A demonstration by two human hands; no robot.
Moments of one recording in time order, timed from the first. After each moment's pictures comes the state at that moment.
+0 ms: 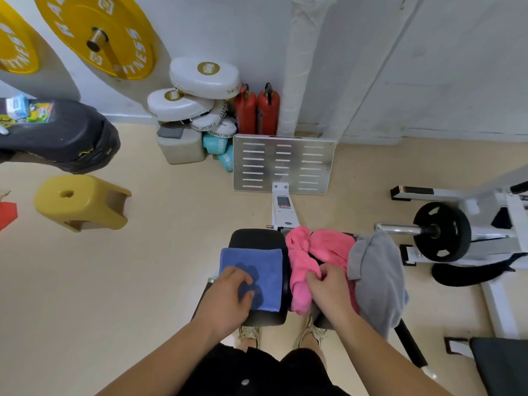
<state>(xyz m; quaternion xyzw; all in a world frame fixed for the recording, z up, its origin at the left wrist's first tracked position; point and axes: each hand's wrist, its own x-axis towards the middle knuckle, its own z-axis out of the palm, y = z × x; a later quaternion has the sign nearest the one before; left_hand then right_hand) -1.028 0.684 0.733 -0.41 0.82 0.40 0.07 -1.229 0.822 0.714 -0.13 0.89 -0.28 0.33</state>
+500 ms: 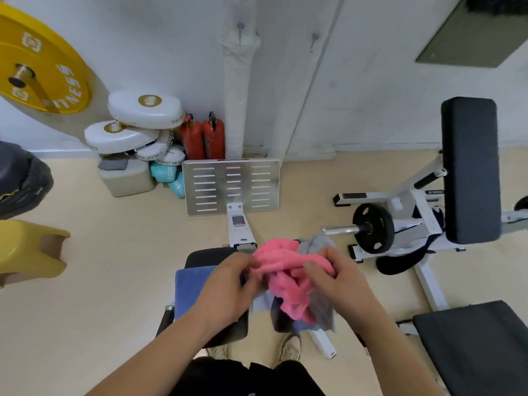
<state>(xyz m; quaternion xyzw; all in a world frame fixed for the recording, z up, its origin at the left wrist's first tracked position) -1.113 0.712 0.822 -0.27 0.82 0.50 -0.04 -1.253 0.882 0.910 -0.18 0.83 -0.42 0.31</state>
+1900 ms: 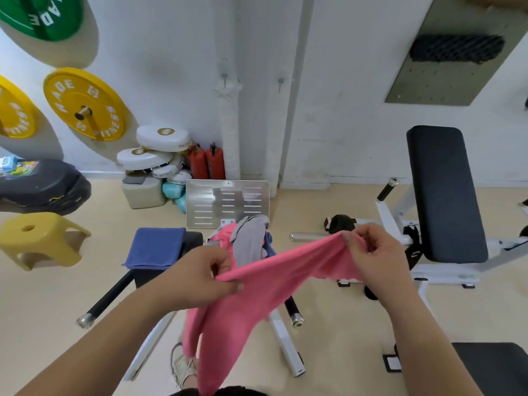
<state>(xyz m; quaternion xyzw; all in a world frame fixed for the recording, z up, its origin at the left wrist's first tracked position) -1.109 0.985 0.940 -0.26 0.87 0.42 -0.03 -1.353 1.196 0.937 -0.24 0.84 -0.47 0.09</state>
